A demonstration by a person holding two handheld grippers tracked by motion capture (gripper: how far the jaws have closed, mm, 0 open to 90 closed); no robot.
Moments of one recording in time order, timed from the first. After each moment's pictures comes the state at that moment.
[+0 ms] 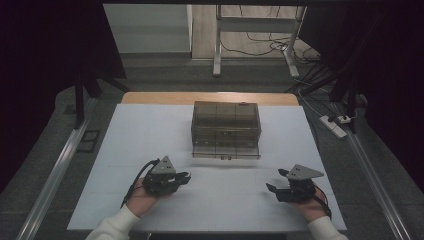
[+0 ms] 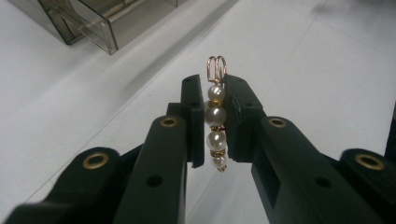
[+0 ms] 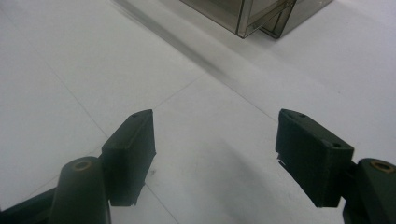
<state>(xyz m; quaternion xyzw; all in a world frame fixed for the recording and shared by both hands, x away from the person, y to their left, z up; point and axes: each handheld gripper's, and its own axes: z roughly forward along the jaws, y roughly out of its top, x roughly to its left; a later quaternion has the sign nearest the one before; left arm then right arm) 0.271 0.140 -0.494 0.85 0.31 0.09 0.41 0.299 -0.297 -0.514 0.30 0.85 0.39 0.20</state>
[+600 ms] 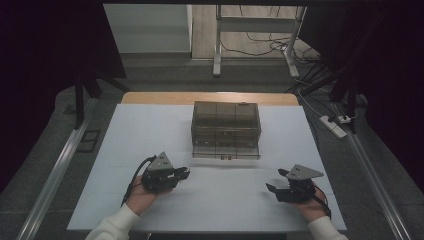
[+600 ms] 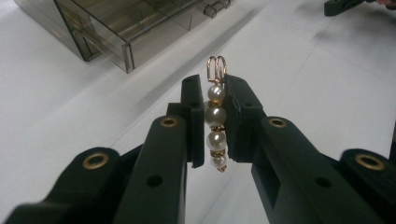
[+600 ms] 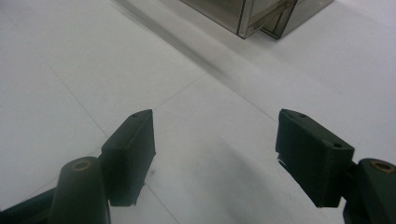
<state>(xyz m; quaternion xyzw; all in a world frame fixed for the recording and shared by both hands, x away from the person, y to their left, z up) 0.276 0.143 -0.487 0.83 0.33 0.10 0.44 0.298 -0.297 -0.514 0.30 0.85 0.39 0.20</state>
